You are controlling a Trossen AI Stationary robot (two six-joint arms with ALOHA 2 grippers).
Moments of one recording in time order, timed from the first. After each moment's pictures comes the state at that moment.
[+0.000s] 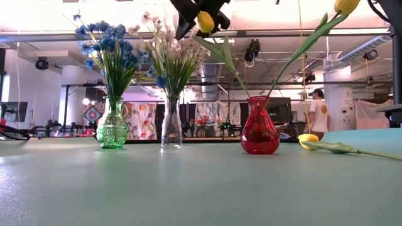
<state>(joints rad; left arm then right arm) -0.17 0.80 1.07 -0.48 -0.44 0.13 -0.13 1.93 1.99 -0.70 0.54 0.12</state>
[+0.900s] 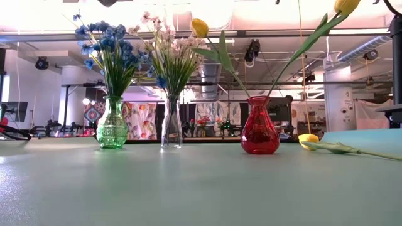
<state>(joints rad) -0.25 1.00 1.07 -0.61 -0.16 -0.10 0.17 1.85 2.25 -1.28 0.44 0.28</state>
